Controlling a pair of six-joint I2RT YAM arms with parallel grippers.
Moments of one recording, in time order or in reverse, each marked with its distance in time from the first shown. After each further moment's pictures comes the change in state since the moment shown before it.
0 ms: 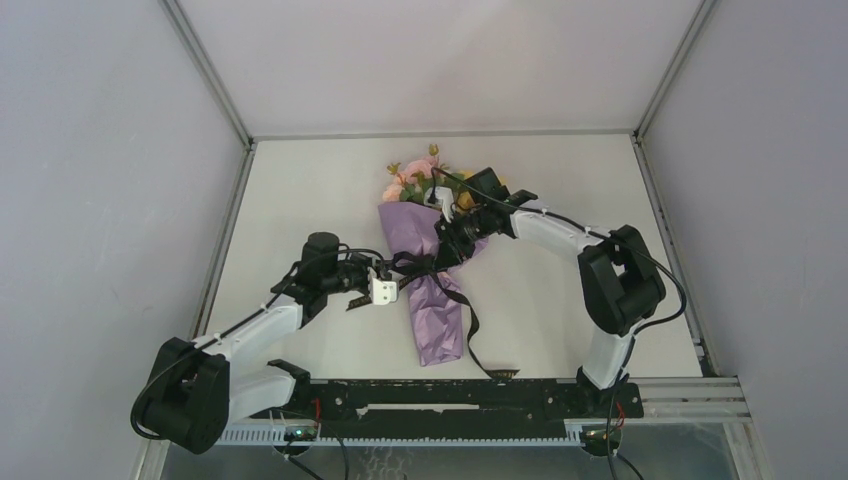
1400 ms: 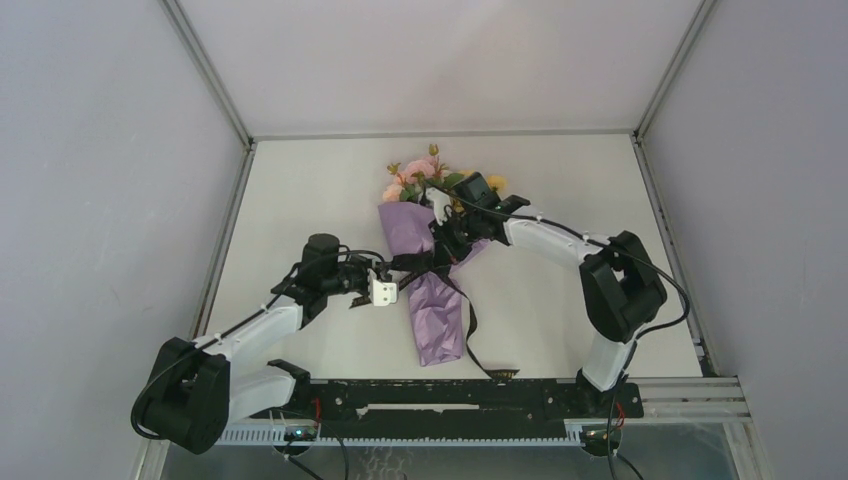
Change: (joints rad) left arm 0.000 0.000 -0.010 -0.005 -0.011 0.003; right arm 0.080 -0.007 -0.002 0.022 0.262 0.141
